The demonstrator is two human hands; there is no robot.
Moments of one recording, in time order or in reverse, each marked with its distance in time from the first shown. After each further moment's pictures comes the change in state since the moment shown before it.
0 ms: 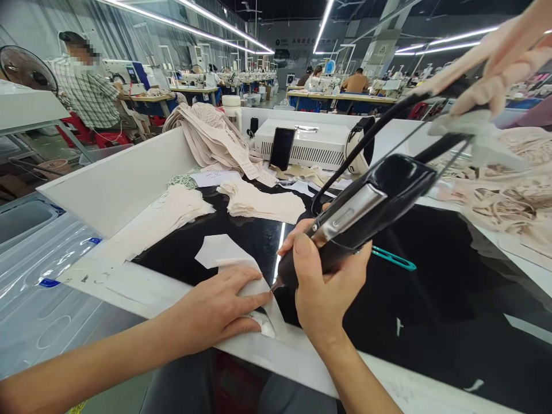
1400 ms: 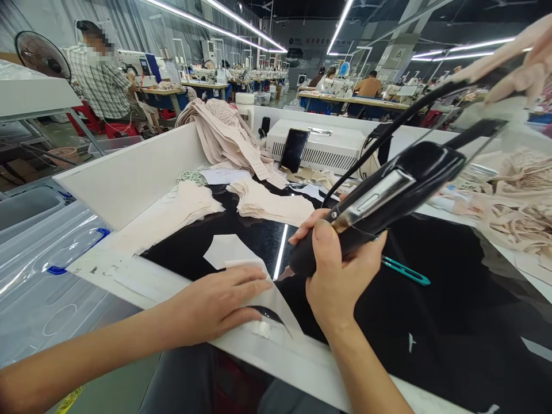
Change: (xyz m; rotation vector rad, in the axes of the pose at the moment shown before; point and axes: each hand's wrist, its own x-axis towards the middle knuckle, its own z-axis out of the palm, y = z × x) left_hand 0.003 -0.008 -0.013 -0.147 -0.007 -0.049; right_hand 0.021 0.006 0.015 0.012 -0.040 -0.039
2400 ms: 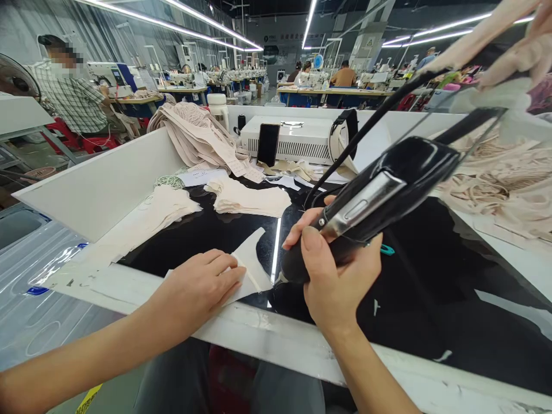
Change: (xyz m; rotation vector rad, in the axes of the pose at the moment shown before) left_hand 0.019 0.020 -0.015 0.457 -0.125 -0.043; right_hand -0.002 -0.022 -0.038 0.069 0.032 -0.037
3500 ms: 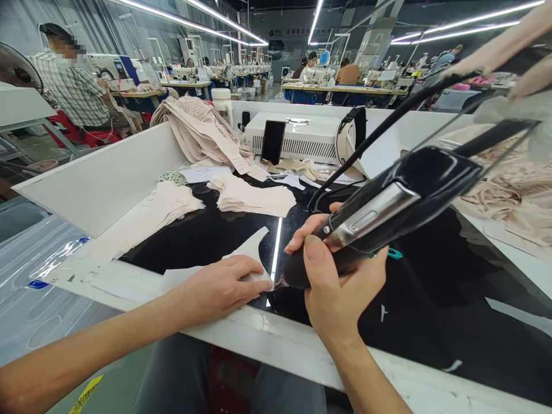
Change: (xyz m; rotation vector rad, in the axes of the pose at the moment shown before) left_hand 0.013 -0.008 0.037 -0.325 0.119 0.180; right_hand -0.007 -0.001 0.000 -0.051 0.015 0.044
